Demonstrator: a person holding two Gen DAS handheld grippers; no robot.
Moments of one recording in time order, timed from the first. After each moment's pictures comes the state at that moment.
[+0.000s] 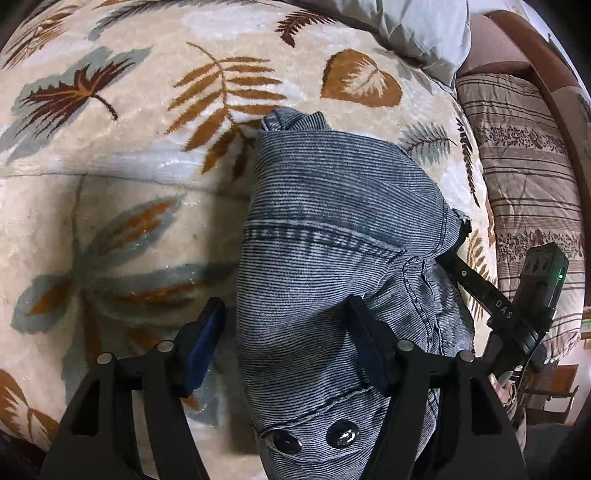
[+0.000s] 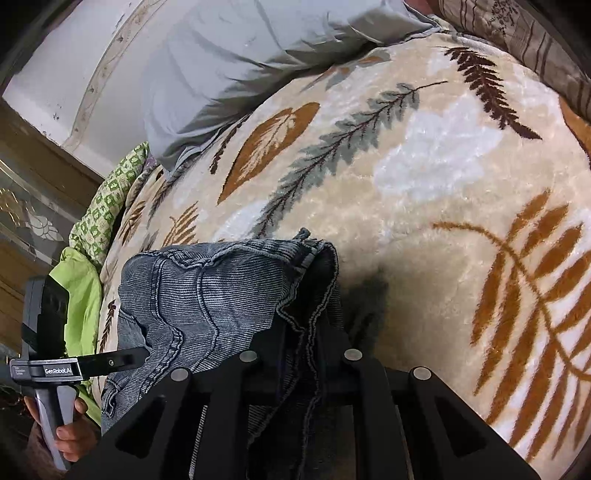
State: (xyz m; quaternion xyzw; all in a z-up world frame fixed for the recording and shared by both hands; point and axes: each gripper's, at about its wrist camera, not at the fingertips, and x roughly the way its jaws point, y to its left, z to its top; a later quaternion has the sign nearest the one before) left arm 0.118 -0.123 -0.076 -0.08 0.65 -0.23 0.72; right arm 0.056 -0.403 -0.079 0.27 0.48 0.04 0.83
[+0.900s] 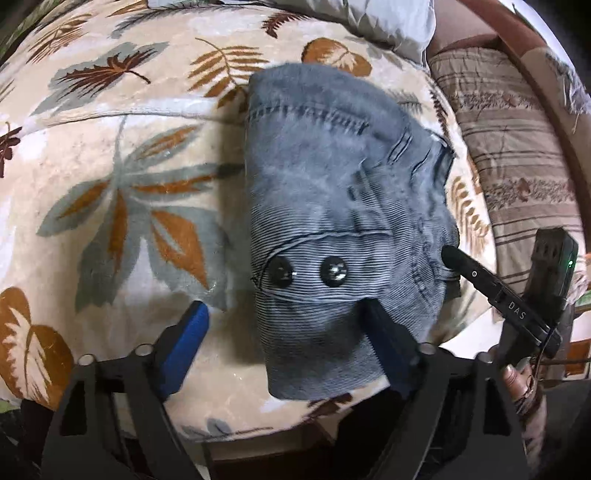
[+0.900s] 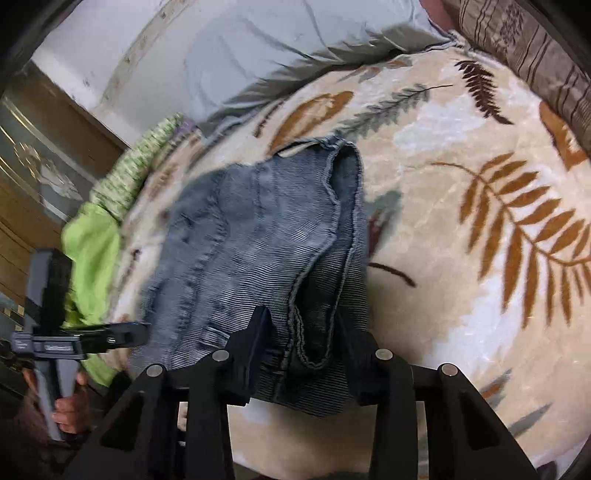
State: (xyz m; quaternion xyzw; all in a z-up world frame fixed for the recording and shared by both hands) left arm 0.038 -0.101 -0.061 -0.04 0.63 -0.25 0.74; right arm -0.025 -0.372 -0.052 0.22 0.49 0.07 0.84
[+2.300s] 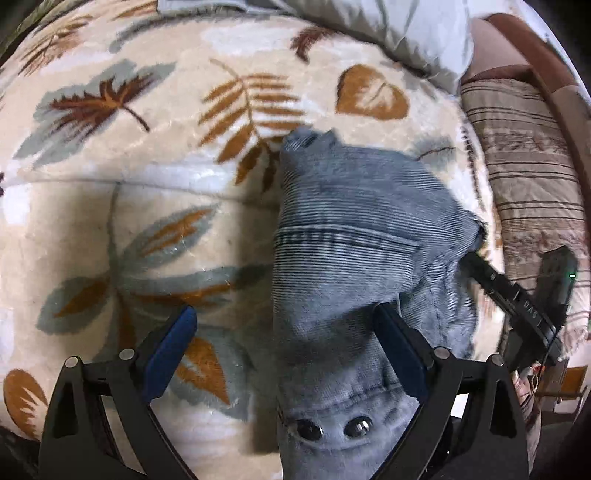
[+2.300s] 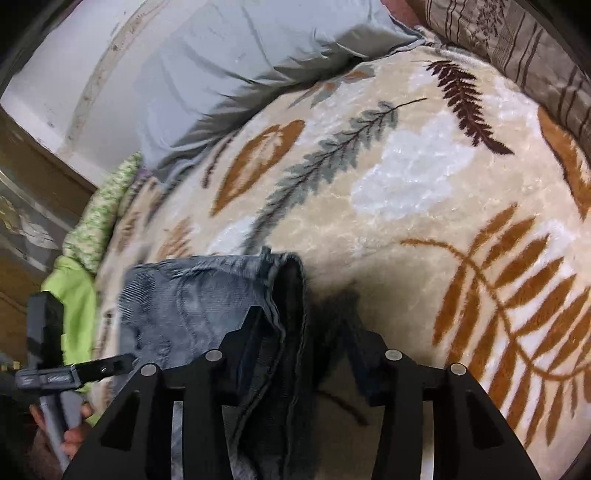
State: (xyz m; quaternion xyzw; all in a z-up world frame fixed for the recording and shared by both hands) left arm 0.115 -0.104 -0.068 -0.08 0.63 -0.23 0.74; right arm 0.044 -0.419 -0.065 0.29 0.47 0.04 0.84
